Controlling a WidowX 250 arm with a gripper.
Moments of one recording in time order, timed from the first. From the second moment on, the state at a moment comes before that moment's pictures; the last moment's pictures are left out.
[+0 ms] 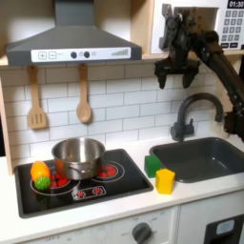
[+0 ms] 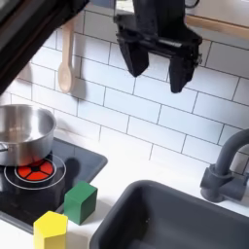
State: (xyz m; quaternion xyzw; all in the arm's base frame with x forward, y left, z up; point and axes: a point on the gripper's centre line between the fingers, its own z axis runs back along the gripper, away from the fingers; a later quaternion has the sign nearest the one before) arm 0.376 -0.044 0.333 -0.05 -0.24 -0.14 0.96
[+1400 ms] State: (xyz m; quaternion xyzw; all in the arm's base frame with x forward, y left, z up) arm 0.286 0.030 0.301 0.02 -0.15 -0.04 0.99
